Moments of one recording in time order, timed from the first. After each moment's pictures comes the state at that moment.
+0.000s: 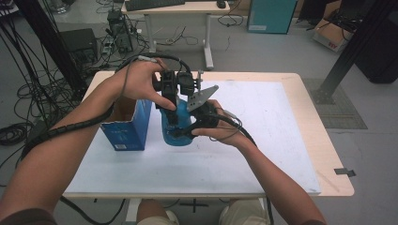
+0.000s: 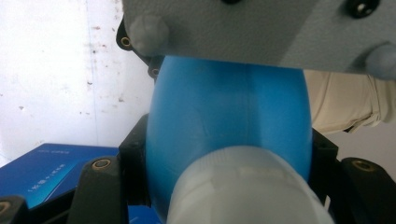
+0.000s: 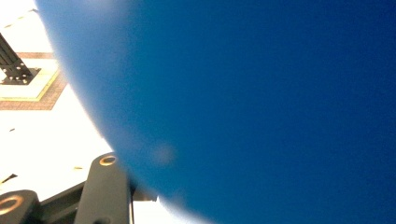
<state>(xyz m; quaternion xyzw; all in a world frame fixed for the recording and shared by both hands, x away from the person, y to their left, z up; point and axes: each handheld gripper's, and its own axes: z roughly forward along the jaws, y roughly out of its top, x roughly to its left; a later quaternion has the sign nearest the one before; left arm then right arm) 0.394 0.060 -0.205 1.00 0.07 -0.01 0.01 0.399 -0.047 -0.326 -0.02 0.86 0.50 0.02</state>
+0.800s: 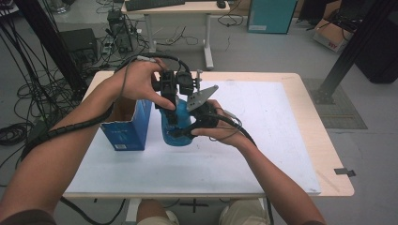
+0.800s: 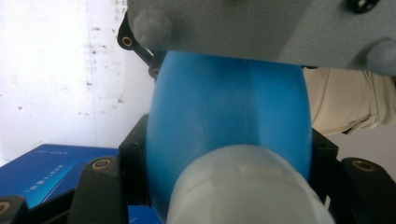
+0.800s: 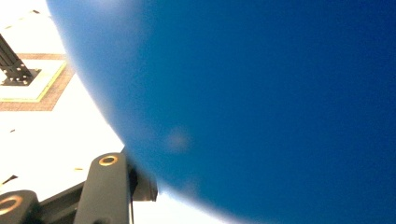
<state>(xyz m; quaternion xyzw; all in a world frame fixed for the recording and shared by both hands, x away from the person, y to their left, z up) 0.395 0.062 -0.203 1.00 0.07 -0.02 0.01 0.398 -0.047 -0.325 -0.01 0.87 0.50 0.01</state>
